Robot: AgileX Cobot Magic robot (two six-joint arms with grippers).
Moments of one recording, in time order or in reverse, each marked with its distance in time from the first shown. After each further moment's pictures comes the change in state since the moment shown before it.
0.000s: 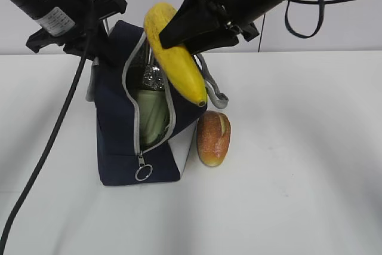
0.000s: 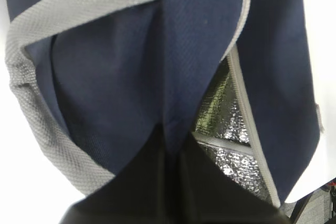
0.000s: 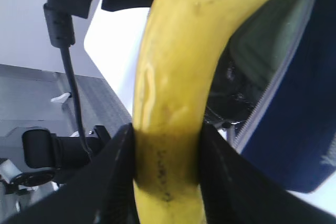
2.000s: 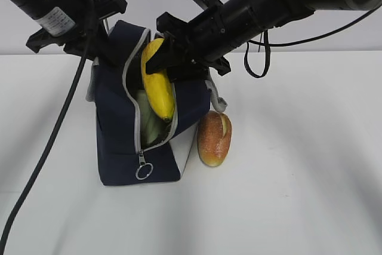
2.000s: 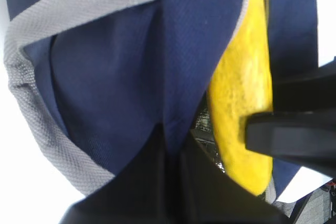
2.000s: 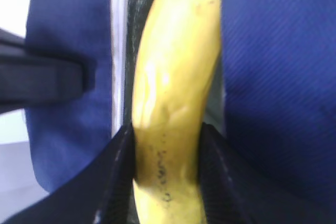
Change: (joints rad) left arm 0.000 0.000 0.000 -0.001 0.000 0.000; right arm 0.056 0.203 -0.004 0.062 -0.265 0.064
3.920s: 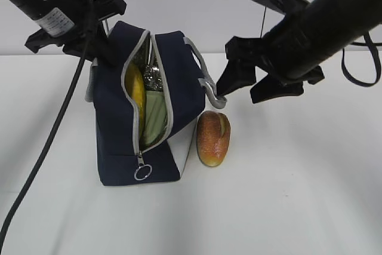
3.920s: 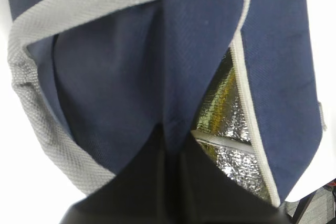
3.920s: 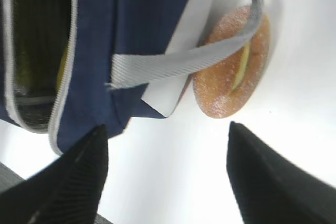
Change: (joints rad) left arm 0.000 0.000 0.000 0.008 0.004 0.000; right arm -0.048 -0.387 0.383 -0.419 -0.119 0.225
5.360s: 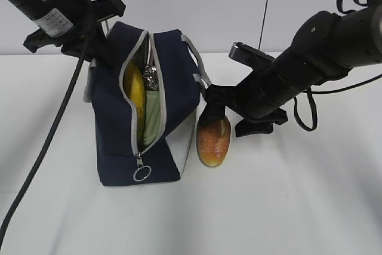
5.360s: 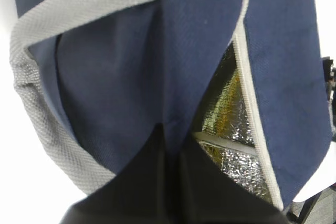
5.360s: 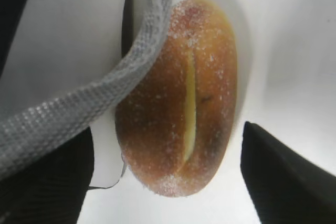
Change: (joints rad) left arm 0.000 0.000 -0.001 0.017 0.003 0.000; right arm 0.000 0.310 0.014 0.183 -0.227 -0.101
